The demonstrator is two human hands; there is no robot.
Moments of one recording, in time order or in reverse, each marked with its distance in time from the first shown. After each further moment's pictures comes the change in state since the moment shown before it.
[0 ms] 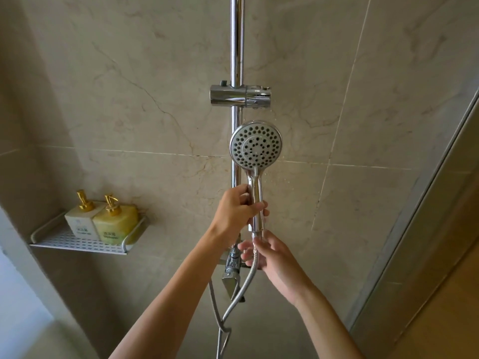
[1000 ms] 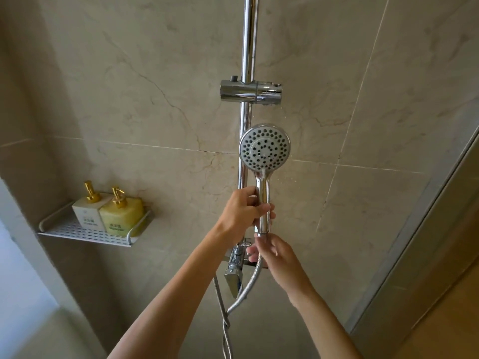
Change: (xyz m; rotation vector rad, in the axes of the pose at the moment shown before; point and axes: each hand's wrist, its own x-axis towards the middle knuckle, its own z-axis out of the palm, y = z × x) left_hand 0.002 -0.006 0.002 -0.009 -0.040 -0.049; right_hand -0.004 0.002 0.001 -0.387 0.155 -0.047
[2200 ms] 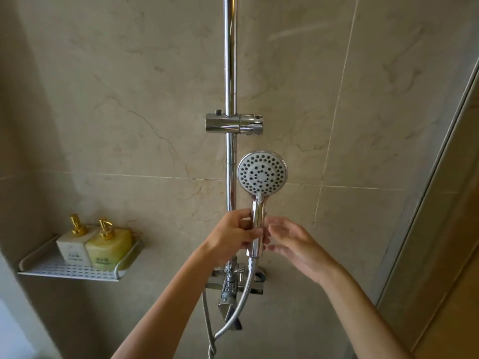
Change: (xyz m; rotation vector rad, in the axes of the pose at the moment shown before) left_hand 0.011 0.005 -0.012 -0.083 -0.280 0.022; right_hand 0.047 -0.045 -0.072 0.326 -0.202 -0.008
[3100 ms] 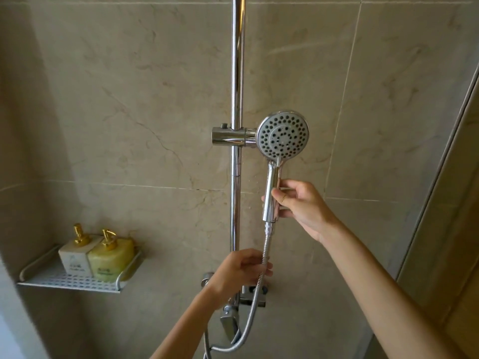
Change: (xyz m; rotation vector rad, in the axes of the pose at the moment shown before) left_hand -0.018 -0.051 0.005 0.094 0.038 -0.069; right_hand 0.034 -0.096 0.023 -0.283 0.239 -0.188
